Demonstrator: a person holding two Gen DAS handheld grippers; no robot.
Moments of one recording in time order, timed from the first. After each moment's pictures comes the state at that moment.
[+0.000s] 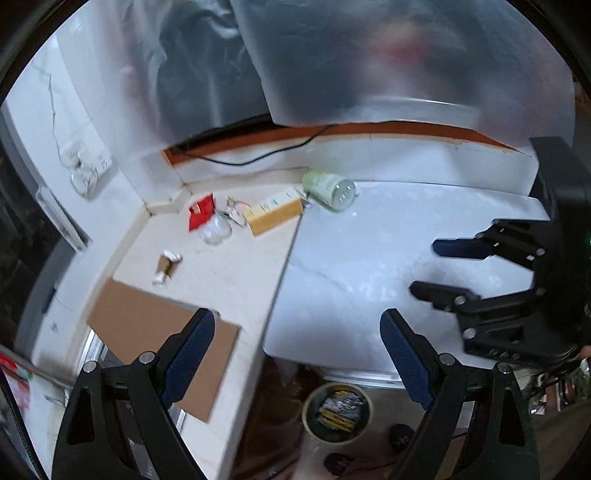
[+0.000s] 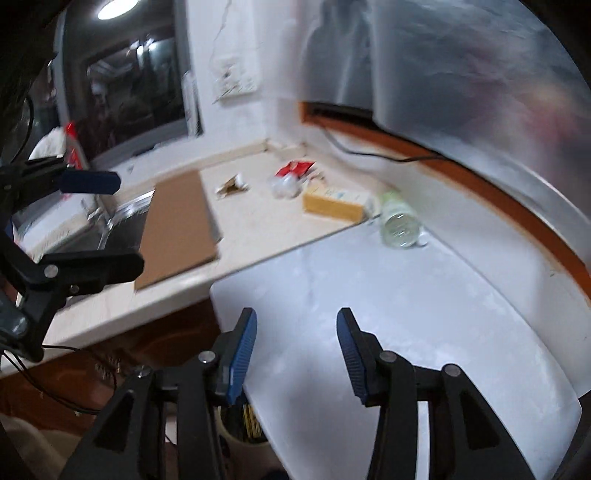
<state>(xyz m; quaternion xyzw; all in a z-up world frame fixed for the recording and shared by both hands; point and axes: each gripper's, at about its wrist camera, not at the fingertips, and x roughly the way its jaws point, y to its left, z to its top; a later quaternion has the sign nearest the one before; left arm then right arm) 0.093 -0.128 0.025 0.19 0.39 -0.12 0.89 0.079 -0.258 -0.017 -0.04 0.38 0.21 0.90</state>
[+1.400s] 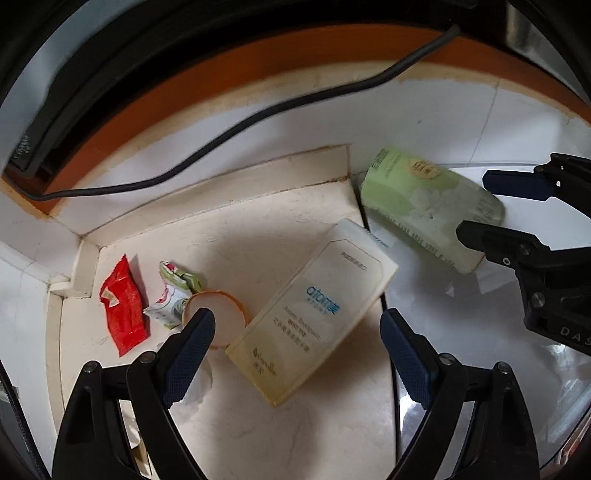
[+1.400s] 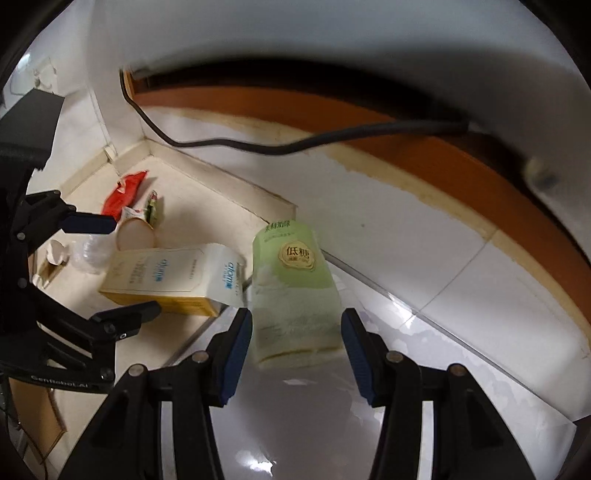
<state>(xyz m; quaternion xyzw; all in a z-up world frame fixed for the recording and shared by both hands) 0.447 -0.157 -0.129 0.27 0.48 -0.24 0.80 0.356 -0.266 -0.097 -0.01 0.48 0.00 0.88</state>
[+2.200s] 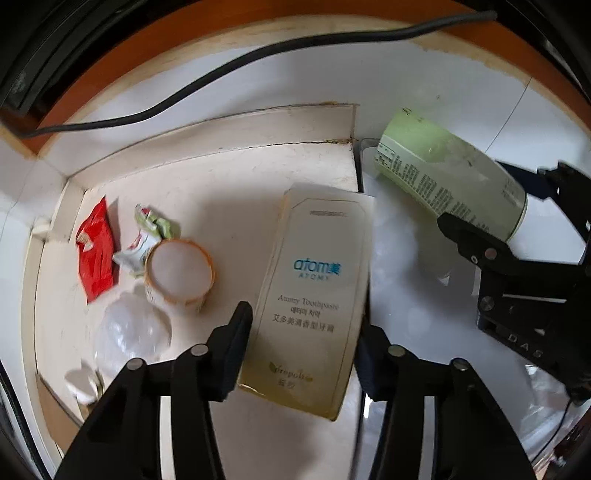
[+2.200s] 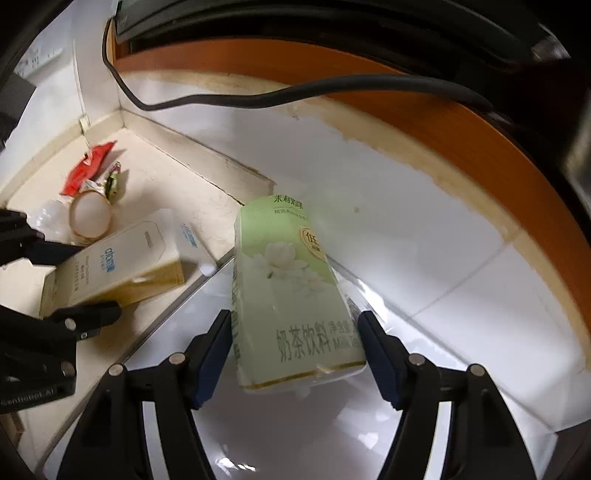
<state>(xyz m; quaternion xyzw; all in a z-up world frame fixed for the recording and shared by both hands) 0.445 -0.157 -0.147 0.21 0.55 -0.20 0.78 0.370 -0.266 -0.125 -0.06 0.48 -0.03 0.87</state>
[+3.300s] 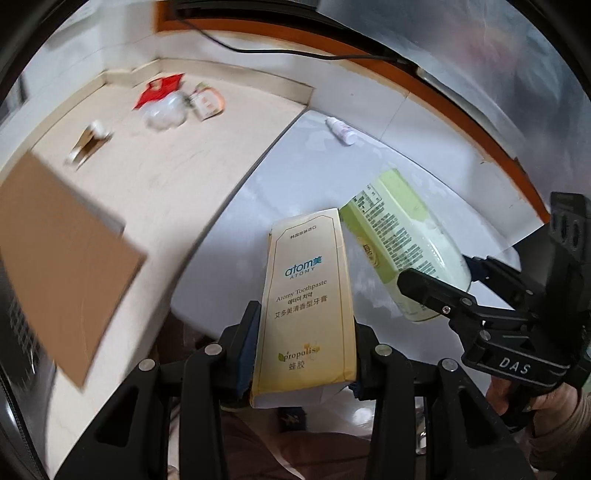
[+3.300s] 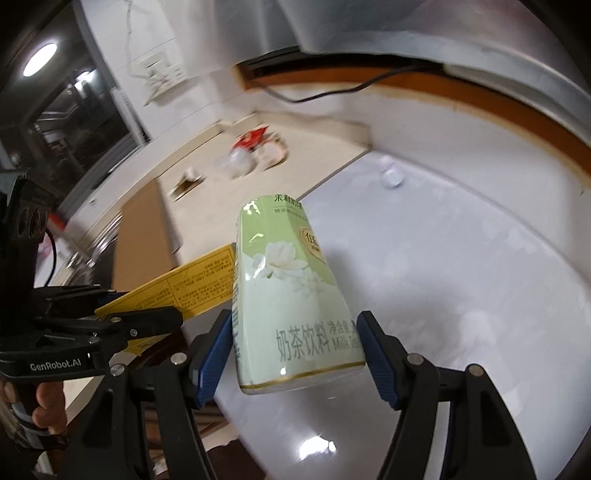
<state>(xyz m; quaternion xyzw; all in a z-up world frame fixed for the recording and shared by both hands) 0.153 -0.100 -0.094 -0.05 0.53 -0.16 0.83 0.139 -0.286 -0.070 0.07 0.47 0.18 0.86</state>
